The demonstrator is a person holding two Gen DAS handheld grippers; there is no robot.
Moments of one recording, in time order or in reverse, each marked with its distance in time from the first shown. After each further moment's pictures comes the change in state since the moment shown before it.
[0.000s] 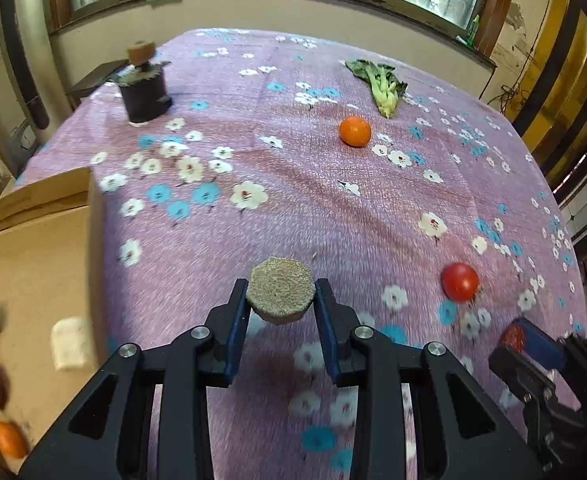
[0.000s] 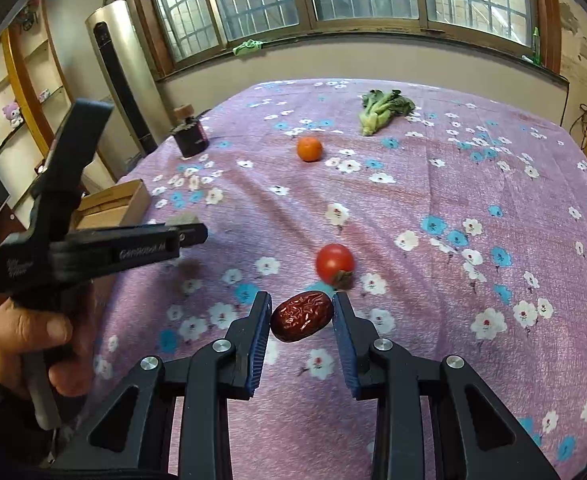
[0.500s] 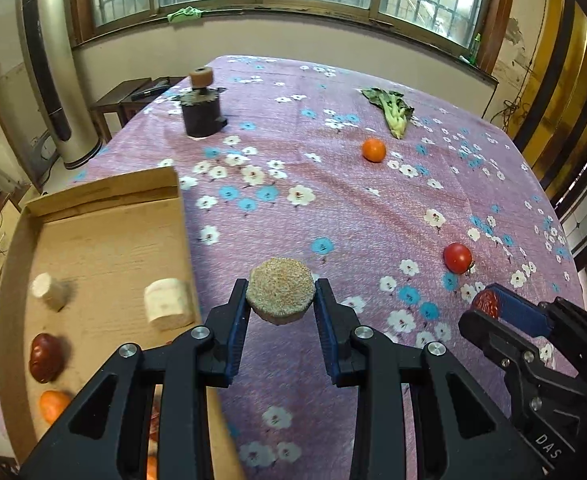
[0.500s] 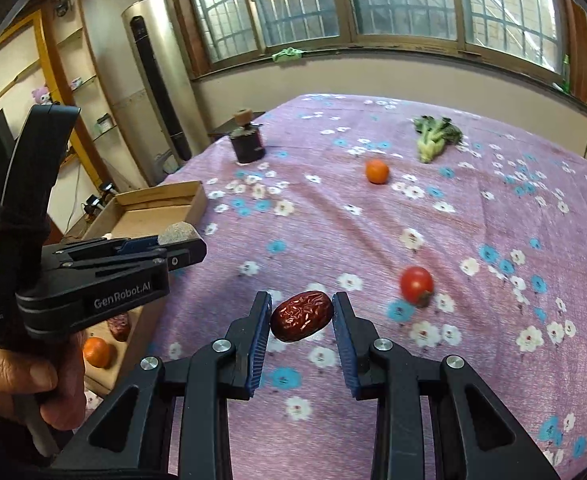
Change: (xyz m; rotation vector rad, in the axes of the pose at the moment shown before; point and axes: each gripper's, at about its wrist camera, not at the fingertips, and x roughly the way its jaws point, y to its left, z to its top) left arm -0.059 0.037 -0.025 -0.014 -0.078 0.044; right arm -0.012 0.064 0.007 -0.091 -0.031 0.069
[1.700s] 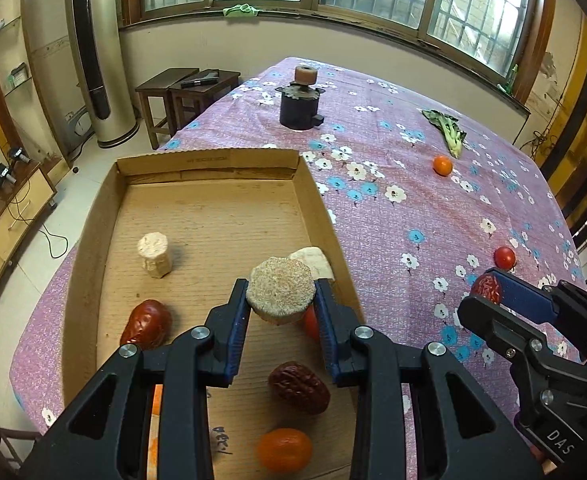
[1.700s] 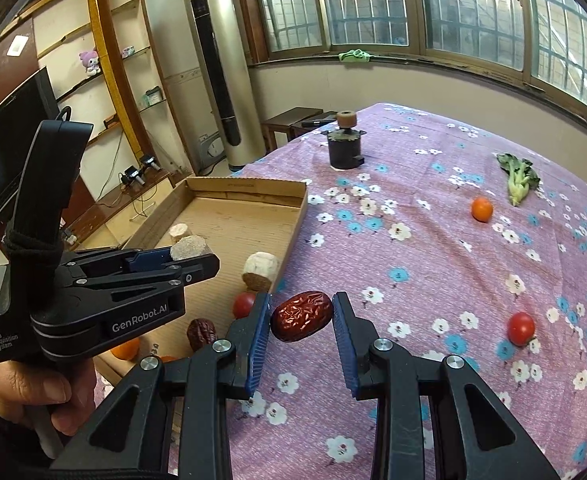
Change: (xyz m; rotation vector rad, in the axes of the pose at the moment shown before) left arm -0.029 0.092 -0.026 -0.112 -0.019 0.061; right arm 0.025 0.101 0.018 -0.146 0.016 0.107
